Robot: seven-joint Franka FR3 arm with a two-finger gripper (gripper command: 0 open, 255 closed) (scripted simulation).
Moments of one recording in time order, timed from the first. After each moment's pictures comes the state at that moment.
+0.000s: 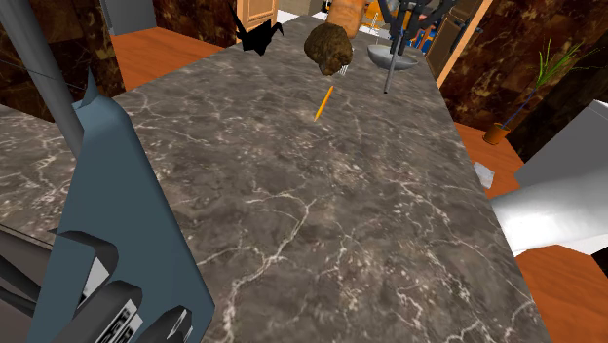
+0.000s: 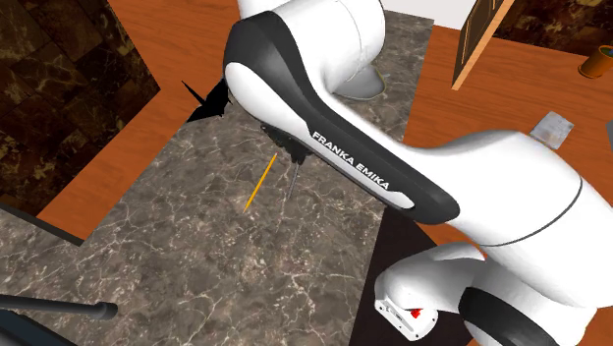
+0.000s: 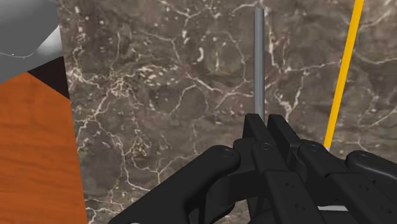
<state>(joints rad) -0.30 -0.40 0.49 -1.62 0.22 1.15 1.24</state>
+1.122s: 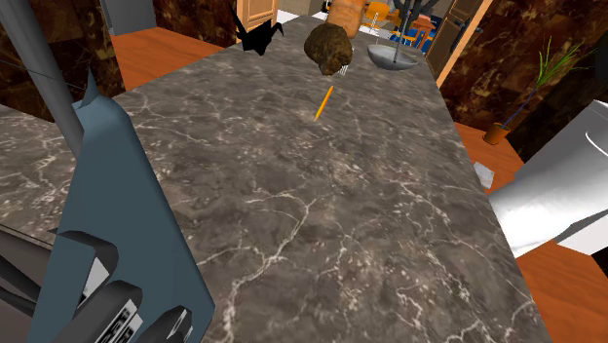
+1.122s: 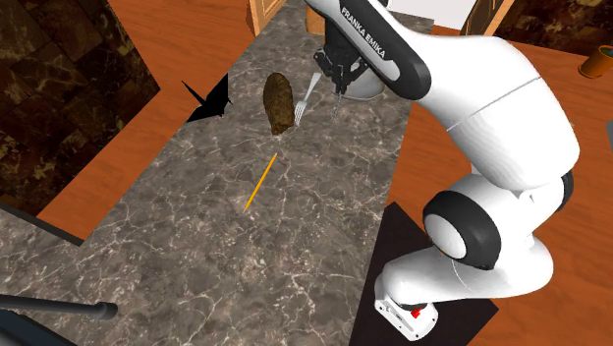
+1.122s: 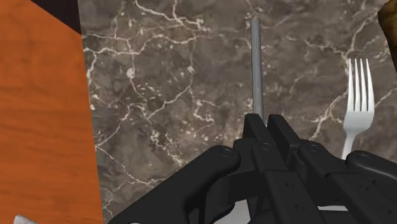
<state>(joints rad) -0.42 -0.10 0.31 -1.36 0.02 1.14 0.91</state>
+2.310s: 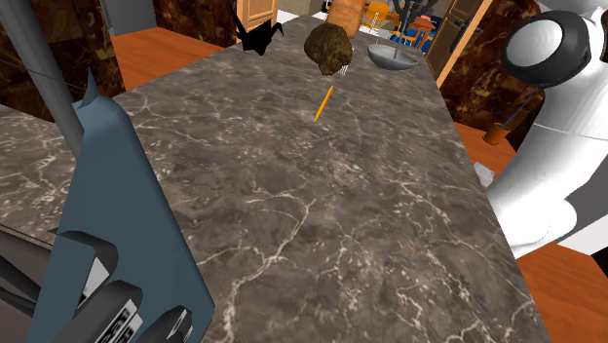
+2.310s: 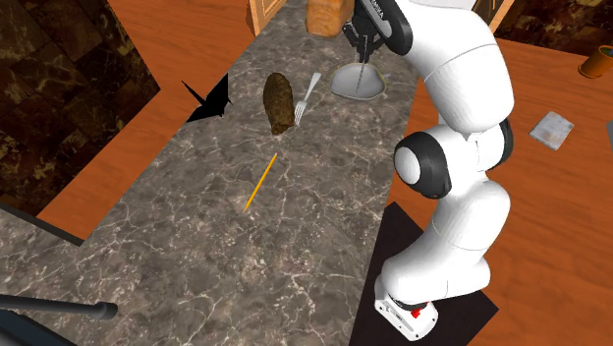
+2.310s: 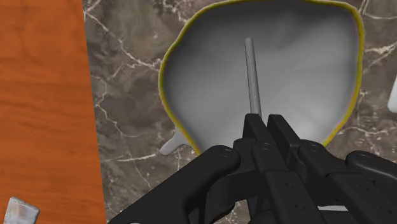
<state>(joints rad) -0.49 0.30 0.24 -0.91 -0.11 1.08 0.72</state>
